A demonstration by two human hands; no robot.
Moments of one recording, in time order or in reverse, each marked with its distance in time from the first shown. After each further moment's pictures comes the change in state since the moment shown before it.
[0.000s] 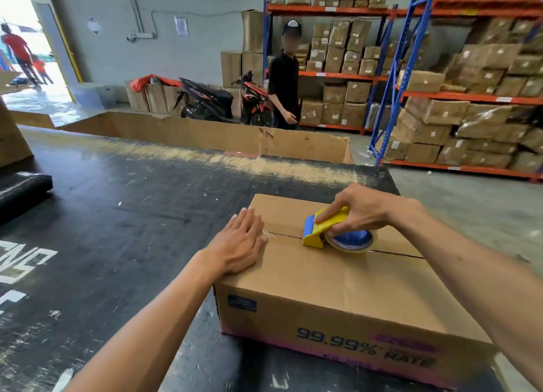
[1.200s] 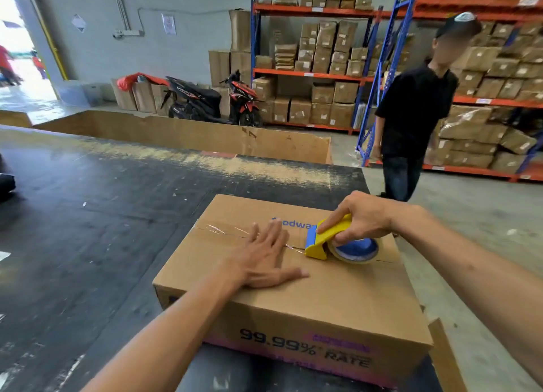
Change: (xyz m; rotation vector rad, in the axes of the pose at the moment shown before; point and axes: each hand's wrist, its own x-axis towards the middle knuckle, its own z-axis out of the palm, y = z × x) left_hand 0.044 0.144 0.021 0.034 -0.094 0.144; right_hand -0.077 0.078 -0.008 0.031 -0.047 0.069
